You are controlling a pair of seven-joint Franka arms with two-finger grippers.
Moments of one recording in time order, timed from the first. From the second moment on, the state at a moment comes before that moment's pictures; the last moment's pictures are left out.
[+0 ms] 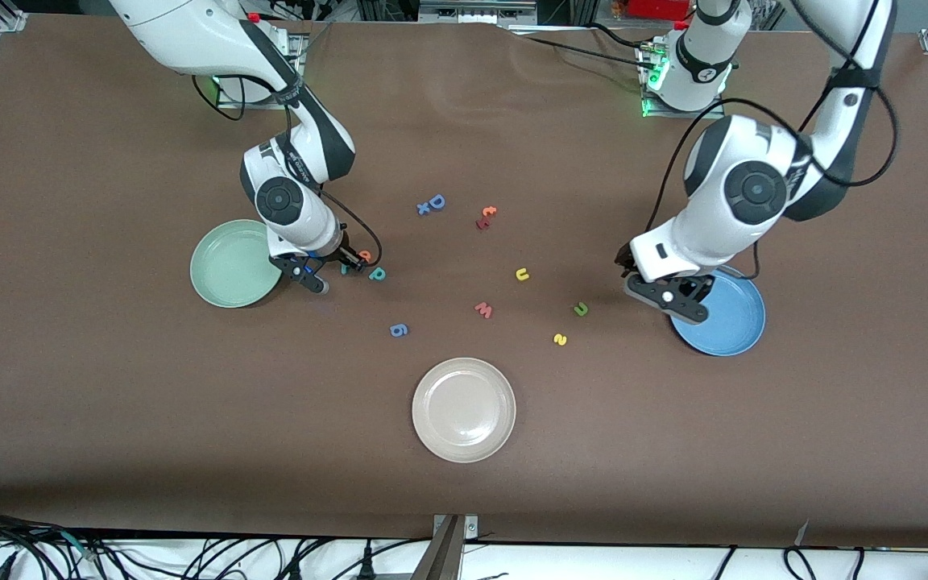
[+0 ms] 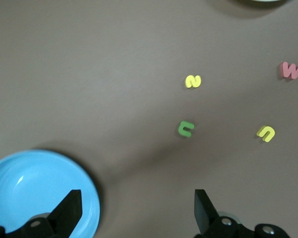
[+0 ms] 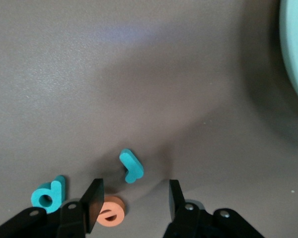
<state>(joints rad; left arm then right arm) -0.25 0.31 -0.08 -1.90 -0.01 2.19 0.19 0.30 0.47 0.19 -2.14 0.00 2.52 1.06</state>
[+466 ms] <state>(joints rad) -0.26 0.41 -0.08 -1.90 -0.01 2.30 0.48 0.30 0.48 0.19 -2.14 0.00 2.55 1.06</state>
